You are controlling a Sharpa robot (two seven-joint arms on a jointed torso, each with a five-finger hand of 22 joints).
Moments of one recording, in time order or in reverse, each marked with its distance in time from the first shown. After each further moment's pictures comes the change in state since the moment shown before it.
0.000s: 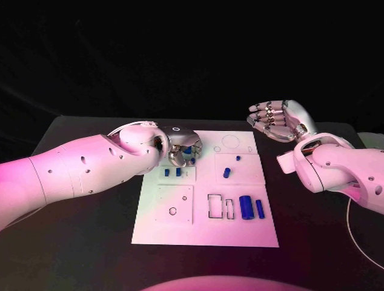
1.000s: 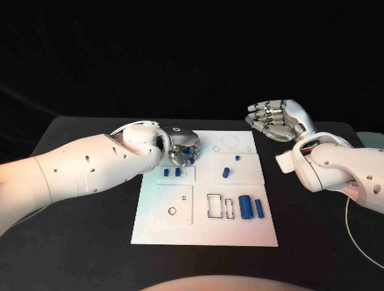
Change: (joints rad) left arm -0.004 0.031 0.002 -0.038 -0.008 0.038 -0.028; left_hand 0.010 0.017 0.046 -0.035 0.000 0.012 0.012 -0.017 -0.011 0.023 0.006 -0.021 -0.013 0.018 0.001 0.022 0.009 -0.015 0.018 0.001 0.078 0.074; right arm 0.000 0.000 0.000 0.002 -0.001 0.001 0.000; right_hand 0.004 0.004 0.000 0.000 0.000 0.007 0.000 -0.004 -0.001 0.000 0.000 0.000 0.000 0.000 0.000 0.000 -0.002 0.000 0.000 0.000 0.000 -0.002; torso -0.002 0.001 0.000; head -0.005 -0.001
